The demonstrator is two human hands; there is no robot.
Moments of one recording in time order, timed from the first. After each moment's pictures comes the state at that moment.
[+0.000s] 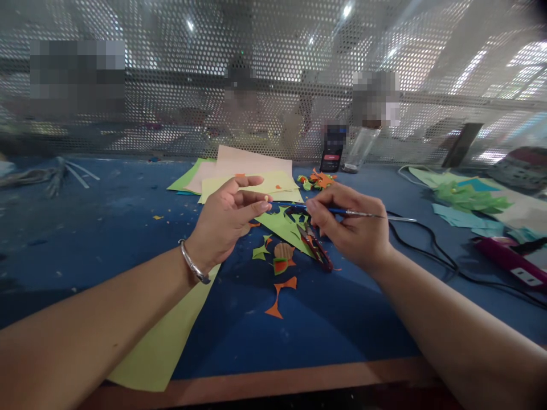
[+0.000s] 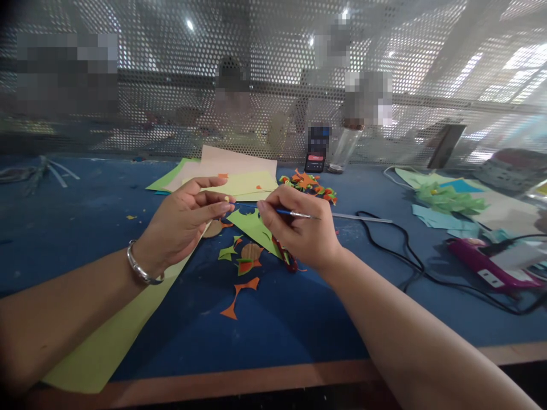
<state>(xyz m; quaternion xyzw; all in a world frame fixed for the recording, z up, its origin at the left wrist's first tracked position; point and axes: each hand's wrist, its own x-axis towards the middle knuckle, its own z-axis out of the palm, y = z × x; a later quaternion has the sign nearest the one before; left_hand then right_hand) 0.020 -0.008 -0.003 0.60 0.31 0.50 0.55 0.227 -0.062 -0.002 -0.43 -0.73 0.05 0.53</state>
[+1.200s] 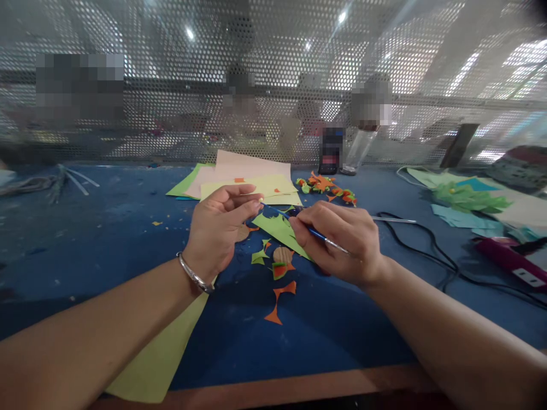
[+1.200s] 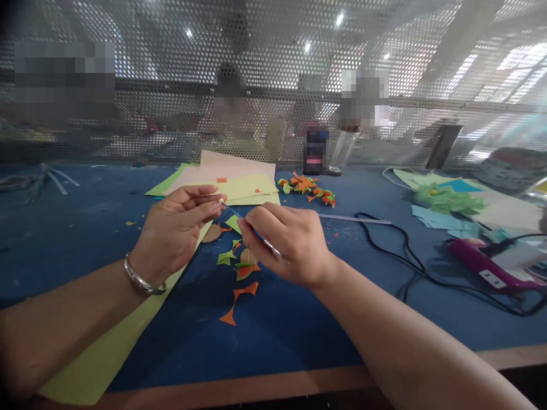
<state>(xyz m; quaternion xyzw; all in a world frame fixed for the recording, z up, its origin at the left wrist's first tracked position) 0.026 -0.006 -0.011 0.53 0.30 0.61 0.51 0.220 -0.065 -0.007 -0.33 -0.80 -0.19 0.46</state>
